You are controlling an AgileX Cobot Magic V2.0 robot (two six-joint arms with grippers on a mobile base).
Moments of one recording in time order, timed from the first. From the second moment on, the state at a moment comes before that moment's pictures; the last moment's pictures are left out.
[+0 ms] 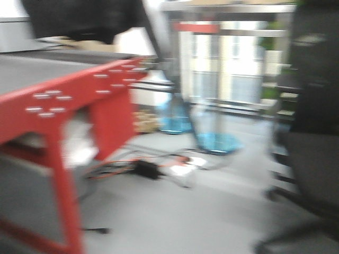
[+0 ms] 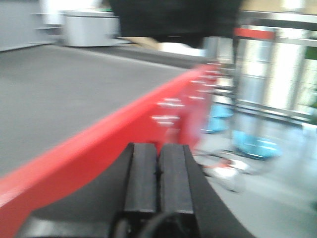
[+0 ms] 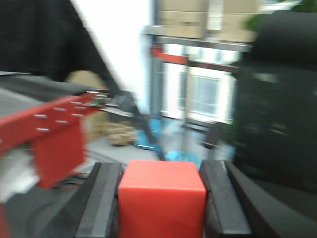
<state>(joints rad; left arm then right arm) -0.03 -0.01 0.03 -0.10 0.02 0.06 0.15 0.14 -0.54 -0.23 0.45 0.22</state>
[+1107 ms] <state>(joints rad) -0.03 -0.01 0.03 -0.10 0.02 0.06 0.15 0.14 -0.54 -0.23 0.45 0.22</state>
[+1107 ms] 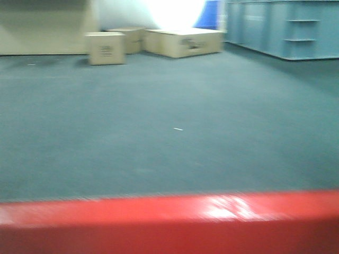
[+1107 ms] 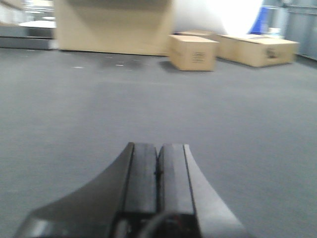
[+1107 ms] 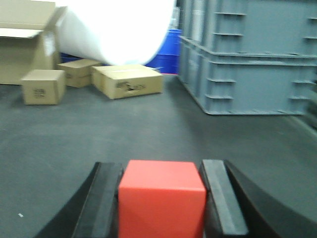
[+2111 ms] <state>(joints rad) -0.03 -0.01 0.03 -0.10 0.02 0.06 0.15 0.14 -0.54 -0.23 0.45 0.22</state>
